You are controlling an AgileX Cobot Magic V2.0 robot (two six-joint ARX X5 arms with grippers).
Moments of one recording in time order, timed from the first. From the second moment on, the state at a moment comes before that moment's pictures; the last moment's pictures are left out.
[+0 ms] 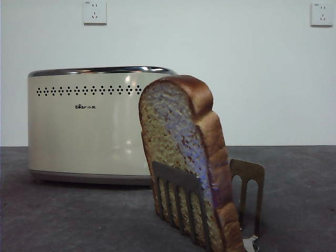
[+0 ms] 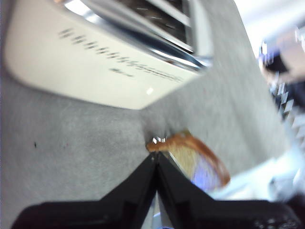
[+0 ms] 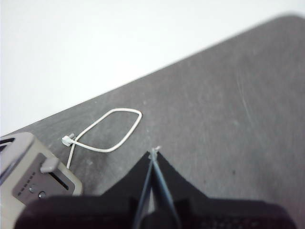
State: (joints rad) left arm -0.08 0.64 0.91 -0.97 0.58 -0.33; right arm 0.02 0.20 0.58 -0.58 -0.06 0.37
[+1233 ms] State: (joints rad) left arm -1.08 1.19 1.11 -0.95 -0.10 1.23; right arm 0.02 0.47 0.76 -0.64 -0.23 0.23
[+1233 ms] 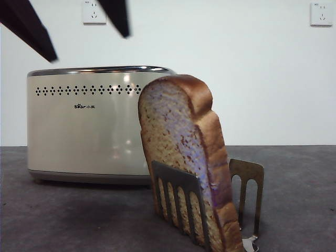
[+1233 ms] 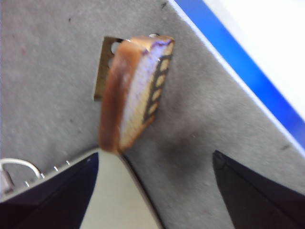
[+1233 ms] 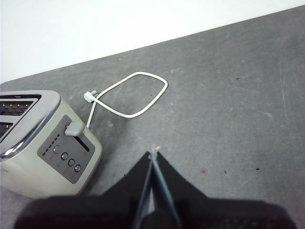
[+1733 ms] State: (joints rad) left arm -1.09 1.34 1.12 -0.81 -0.11 1.26; right arm 0.02 0.47 0.76 -0.64 -0.26 0.19
